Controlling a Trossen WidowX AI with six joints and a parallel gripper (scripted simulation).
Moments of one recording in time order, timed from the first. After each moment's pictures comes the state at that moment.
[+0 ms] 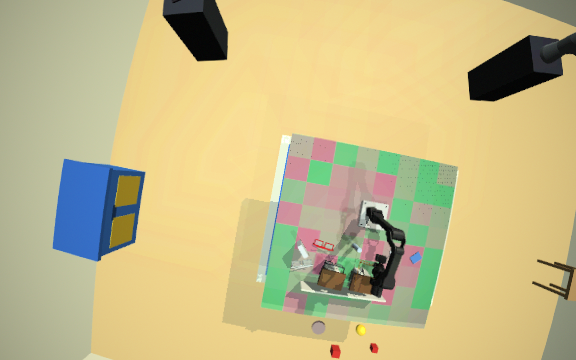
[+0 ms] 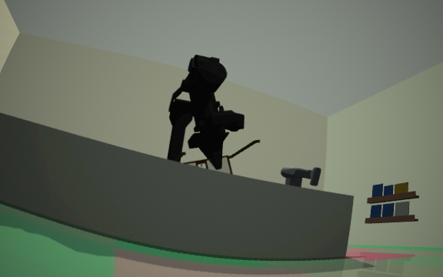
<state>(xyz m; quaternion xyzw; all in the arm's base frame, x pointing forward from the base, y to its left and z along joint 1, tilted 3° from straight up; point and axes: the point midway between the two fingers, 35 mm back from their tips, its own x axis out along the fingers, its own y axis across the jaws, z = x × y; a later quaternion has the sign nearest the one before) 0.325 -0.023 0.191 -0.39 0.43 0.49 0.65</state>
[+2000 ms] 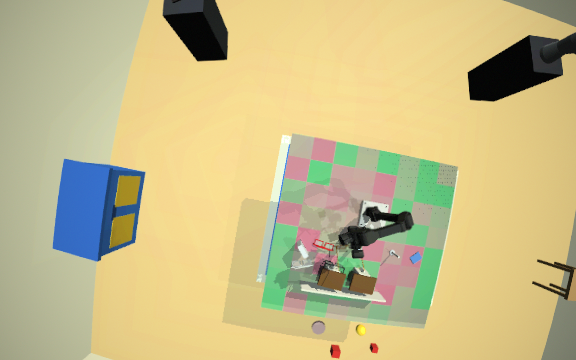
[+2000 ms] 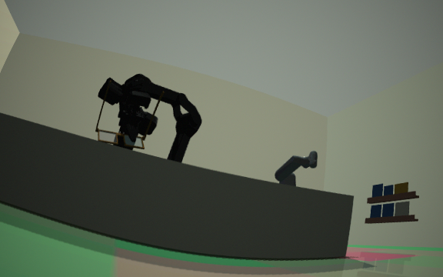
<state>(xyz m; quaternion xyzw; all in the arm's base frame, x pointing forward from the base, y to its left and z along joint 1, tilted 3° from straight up) 0.161 -0.184 0.226 -0.63 0.27 0.31 0.66</state>
